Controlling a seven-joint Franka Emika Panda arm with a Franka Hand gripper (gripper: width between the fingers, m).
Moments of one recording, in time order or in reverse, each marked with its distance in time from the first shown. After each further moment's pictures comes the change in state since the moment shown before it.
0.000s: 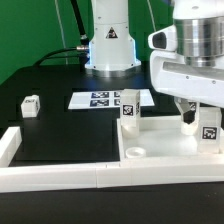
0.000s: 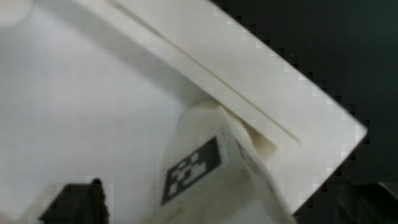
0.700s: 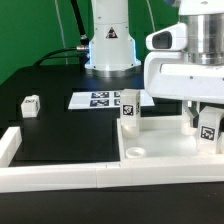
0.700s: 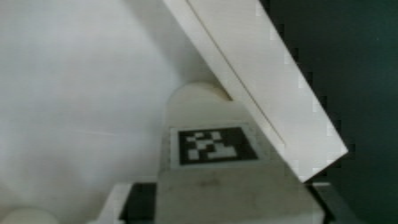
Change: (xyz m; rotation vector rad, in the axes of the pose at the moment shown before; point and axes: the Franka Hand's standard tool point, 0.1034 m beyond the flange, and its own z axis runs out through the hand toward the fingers) arm 0.006 -0.002 0.000 0.019 0.033 -0.093
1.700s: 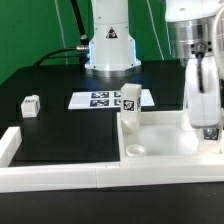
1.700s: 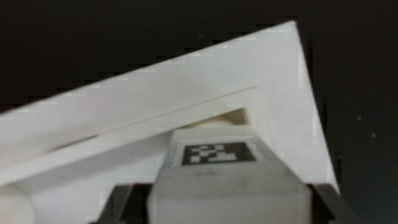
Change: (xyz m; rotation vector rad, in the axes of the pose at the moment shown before) arm -0.001 0.003 0.000 -0.001 -0.112 1.308
